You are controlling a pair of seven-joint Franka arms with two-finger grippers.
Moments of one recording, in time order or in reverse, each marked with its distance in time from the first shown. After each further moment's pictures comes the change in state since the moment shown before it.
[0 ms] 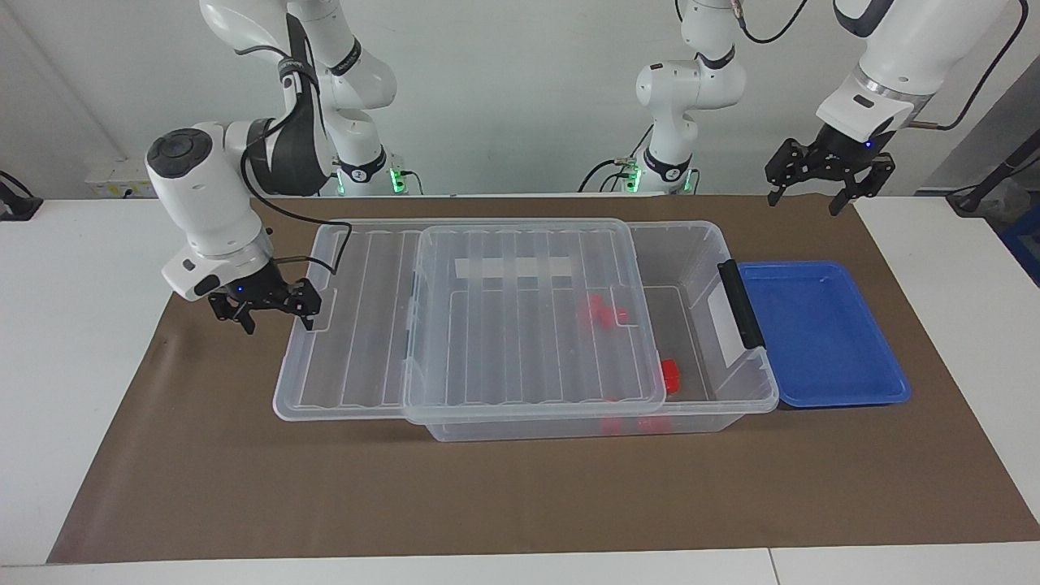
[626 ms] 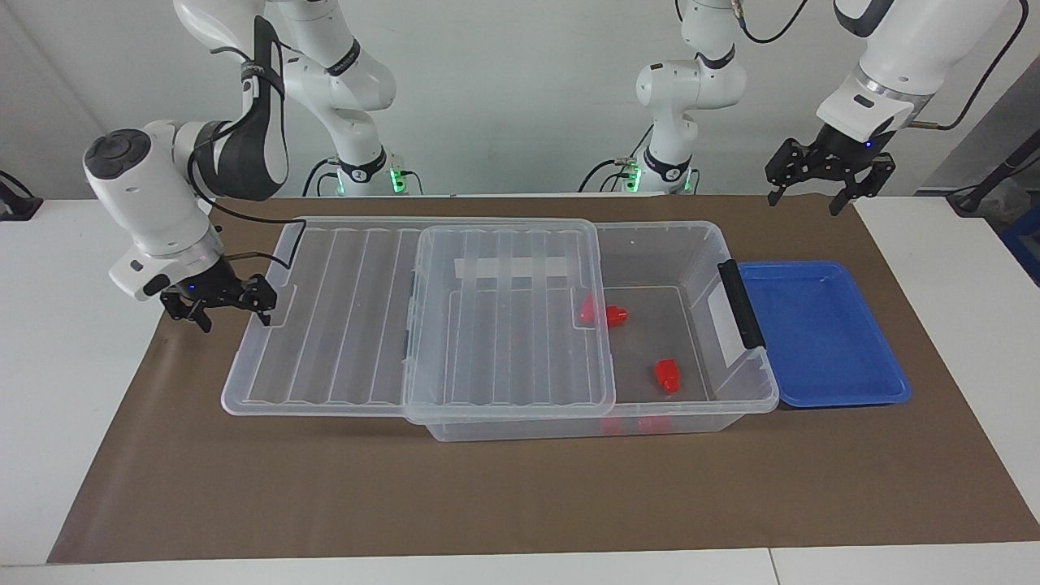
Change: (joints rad) left arm 0.000 0.000 0.000 0.000 0.000 0.000 0.000; right arm -0.075 0.000 -0.001 -0.003 0.000 -0.018 -0.133
